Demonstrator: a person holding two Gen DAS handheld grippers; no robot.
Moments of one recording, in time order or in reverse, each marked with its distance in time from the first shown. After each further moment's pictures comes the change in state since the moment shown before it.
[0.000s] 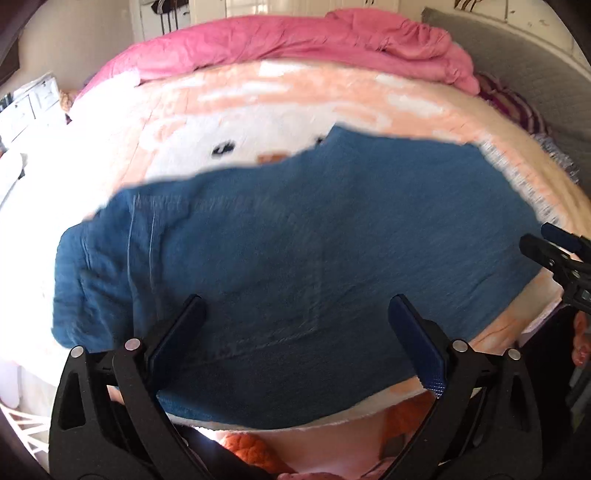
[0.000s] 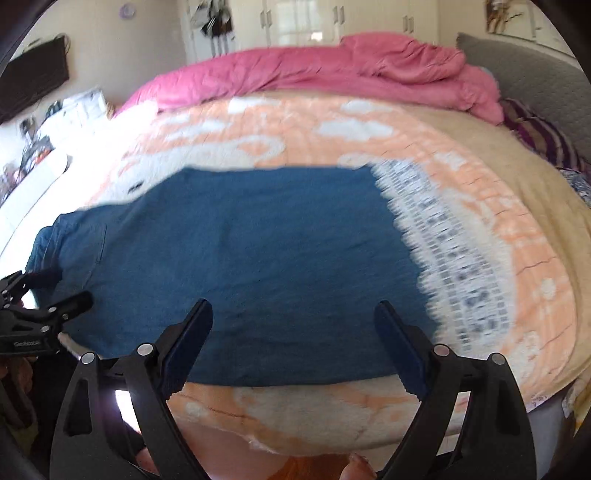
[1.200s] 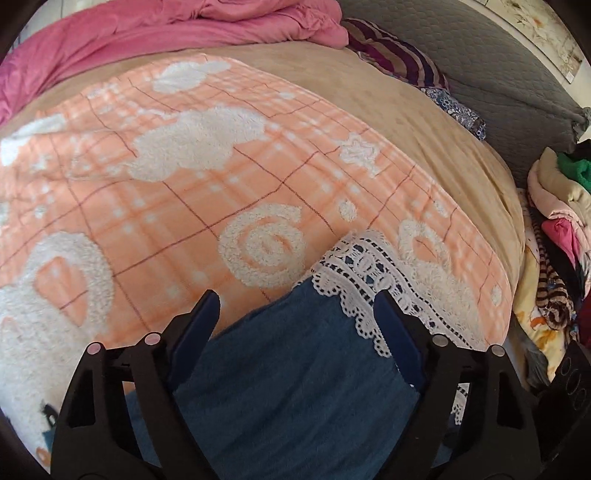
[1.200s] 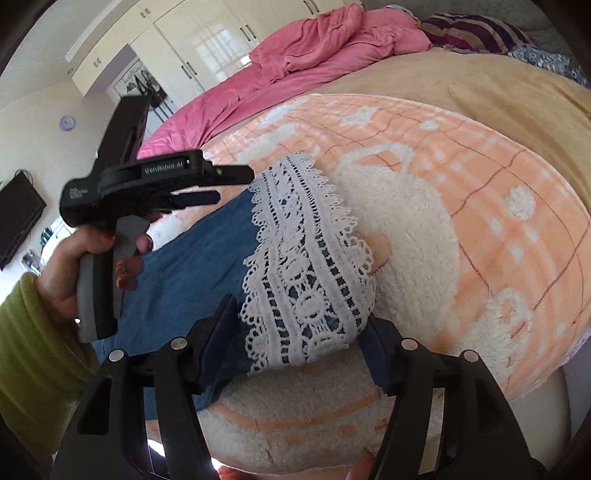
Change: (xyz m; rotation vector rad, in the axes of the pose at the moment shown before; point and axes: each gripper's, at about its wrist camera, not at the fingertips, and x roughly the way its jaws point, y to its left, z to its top) left arm 0.167 -0.201 0.190 0.291 0.204 -0.498; right arm 0.005 -0.108 -0.022 0.416 -0.019 0.168
